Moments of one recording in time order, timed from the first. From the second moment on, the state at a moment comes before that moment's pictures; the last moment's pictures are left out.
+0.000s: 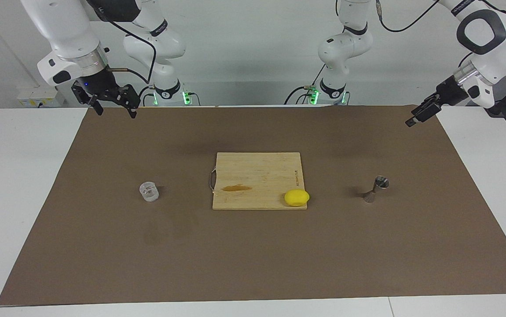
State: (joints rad) left arm 0.36 -0.11 -0.01 -1.99 -0.46 1.65 -0.50; right arm 0.02 -0.05 0.02 -1.63 -0.01 1.52 0.18
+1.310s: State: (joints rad) left arm 0.32 -0.08 -0.04 -2.49 -1.69 2.24 -0.88; right arm 0.01 -0.07 0.01 -1.65 -0.01 1.52 0.18
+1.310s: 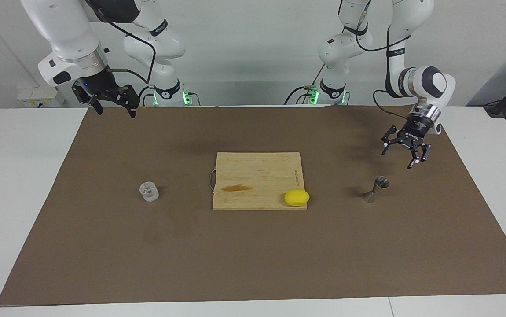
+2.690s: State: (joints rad) left arm 0.18 0.05 -0.04 -2.44 -2.06 2.34 -0.66; right arm 0.01 -0.07 0.01 -1.67 -0.01 1.54 0.18
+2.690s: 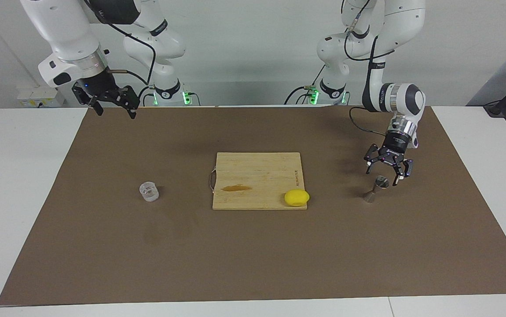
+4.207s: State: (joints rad) left arm 0.15 0.06 -0.04 -2.42 -2.13 2.38 -0.65; right arm 0.01 -0.08 0.01 -1.68 -0.01 1.55 0.18
